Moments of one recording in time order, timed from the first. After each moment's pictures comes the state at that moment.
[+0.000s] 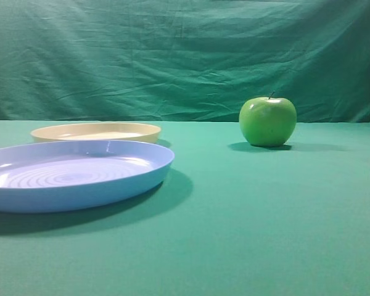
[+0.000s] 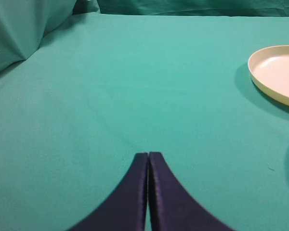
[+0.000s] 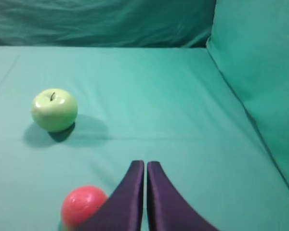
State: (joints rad) left arm 0.06 -0.02 0.01 0.32 0.38 -0.33; right arm 0.04 0.38 -0.50 0.10 0.67 -0.16
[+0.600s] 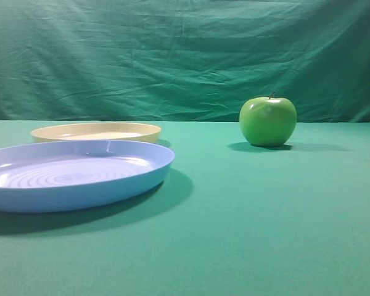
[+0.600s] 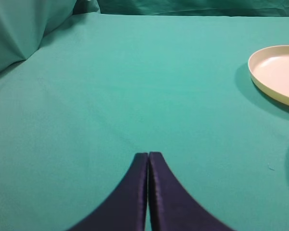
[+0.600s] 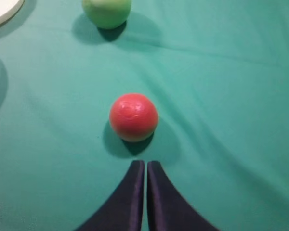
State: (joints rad) left arm 0.06 -0.02 0.01 0.32 0.38 -0.33; right arm 0.13 0.62 -0.64 0.19 0.98 -0.29
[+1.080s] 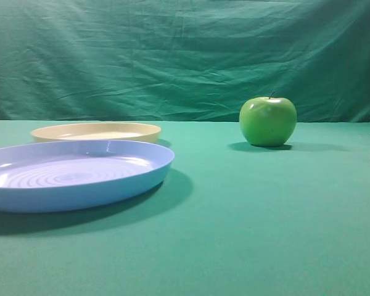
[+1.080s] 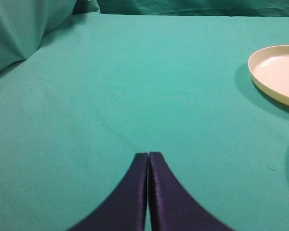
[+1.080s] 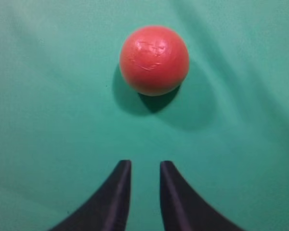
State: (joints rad) left arm 0.06 -0.02 0.01 0.32 0.38 -0.33; right arm 0.21 0.96 -0.64 0.22 0.93 -0.33
